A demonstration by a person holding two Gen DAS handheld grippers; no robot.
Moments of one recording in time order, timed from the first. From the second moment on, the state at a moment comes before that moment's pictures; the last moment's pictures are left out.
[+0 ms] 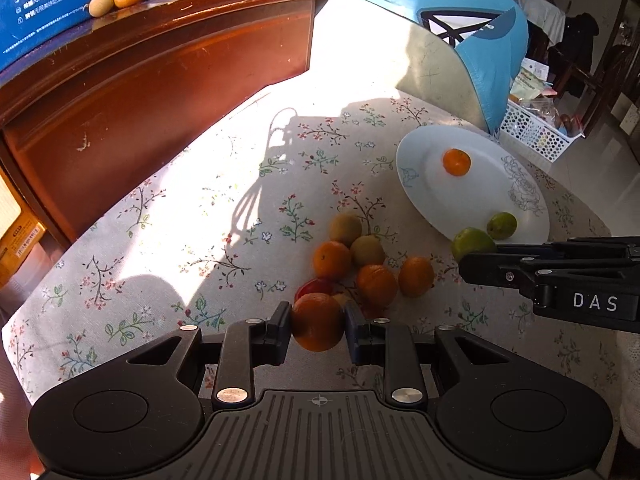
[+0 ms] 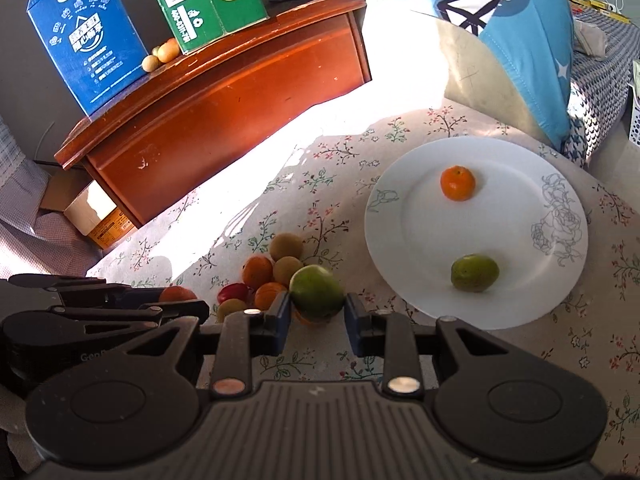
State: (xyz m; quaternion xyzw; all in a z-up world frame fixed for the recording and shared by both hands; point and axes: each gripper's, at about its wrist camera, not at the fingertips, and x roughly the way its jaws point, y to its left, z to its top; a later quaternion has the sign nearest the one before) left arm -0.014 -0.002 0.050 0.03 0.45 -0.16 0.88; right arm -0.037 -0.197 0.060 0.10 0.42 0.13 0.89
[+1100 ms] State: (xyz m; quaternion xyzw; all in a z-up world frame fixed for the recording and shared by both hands) left arm 0.056 -0.142 0.038 0.08 0.47 -0.27 0.84; right arm -0.007 -0.304 0.043 0.23 0.44 -0.09 0.86
